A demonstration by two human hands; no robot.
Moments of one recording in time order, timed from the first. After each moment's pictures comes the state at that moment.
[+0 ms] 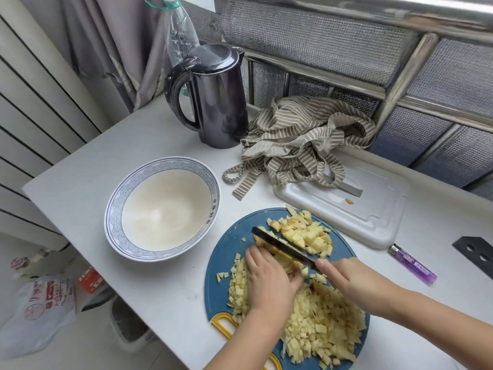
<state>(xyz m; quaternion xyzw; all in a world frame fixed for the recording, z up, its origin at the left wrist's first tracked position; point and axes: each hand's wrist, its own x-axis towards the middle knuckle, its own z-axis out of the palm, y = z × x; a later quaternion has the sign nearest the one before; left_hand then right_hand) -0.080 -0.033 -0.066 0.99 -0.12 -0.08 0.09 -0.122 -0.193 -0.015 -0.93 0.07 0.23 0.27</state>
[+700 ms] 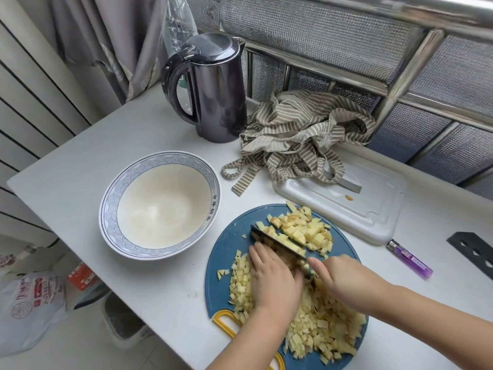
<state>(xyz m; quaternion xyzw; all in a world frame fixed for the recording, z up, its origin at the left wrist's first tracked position) -0.080 -0.035 -0.053 0.97 -0.15 -0.17 0.05 -0.117 -0.173 -0.016 -0.95 0.09 0.23 0.21</state>
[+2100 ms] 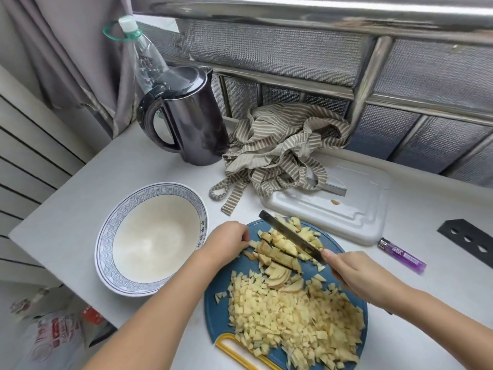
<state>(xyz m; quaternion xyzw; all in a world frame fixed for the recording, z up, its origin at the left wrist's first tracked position) 0.068 -0.001 -0.028 0.91 -0.32 -0.26 0.07 -0.123 -0.208 -0.001 -0.86 0.20 0.19 0.42</state>
